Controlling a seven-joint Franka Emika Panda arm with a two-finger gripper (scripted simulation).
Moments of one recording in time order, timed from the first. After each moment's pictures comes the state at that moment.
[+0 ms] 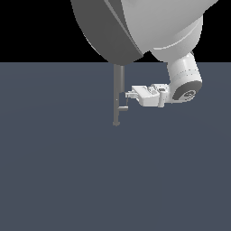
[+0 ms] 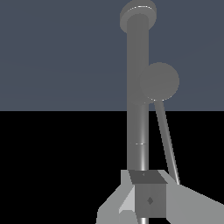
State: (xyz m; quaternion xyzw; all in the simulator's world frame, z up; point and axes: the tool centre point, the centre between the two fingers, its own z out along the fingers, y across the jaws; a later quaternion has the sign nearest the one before) arm 0.095 -0.050 0.155 -0.52 0.48 0.52 0.48
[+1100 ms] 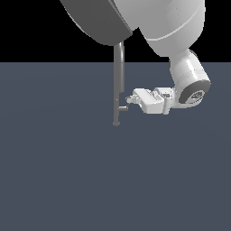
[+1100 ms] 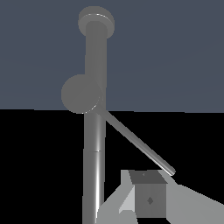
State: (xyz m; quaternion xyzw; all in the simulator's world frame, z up) arm 0.052 -0.053 0.148 -0.52 0.48 0.51 0.49
